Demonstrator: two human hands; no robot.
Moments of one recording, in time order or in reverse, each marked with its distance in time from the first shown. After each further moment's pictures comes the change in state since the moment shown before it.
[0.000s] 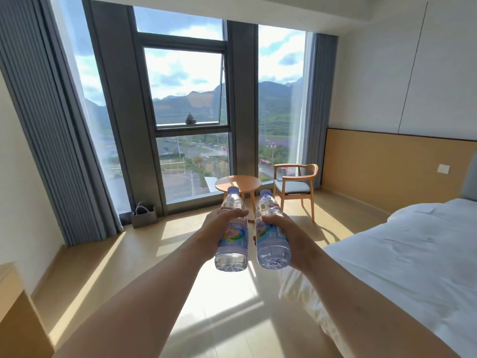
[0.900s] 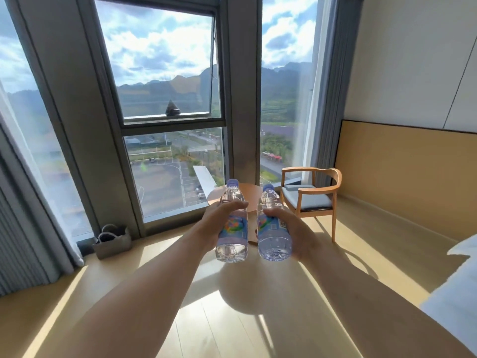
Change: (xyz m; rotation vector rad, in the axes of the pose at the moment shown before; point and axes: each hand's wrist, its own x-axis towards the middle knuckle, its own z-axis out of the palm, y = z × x) left_hand 0.656 0.082 -0.156 0.074 -0.023 -0.062; right_hand 0.662 -0.056 -0.110 0.012 0.110 0.085
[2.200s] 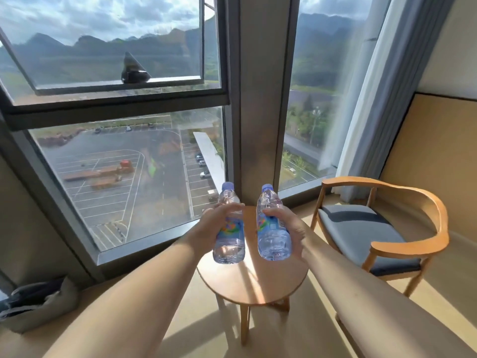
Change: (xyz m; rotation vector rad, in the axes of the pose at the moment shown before) left_hand 0.950 0.030 -0.166 -0.129 0.064 -0.140; right_hand 0.936 -0.104 -0.183 0.020 0.015 0.201
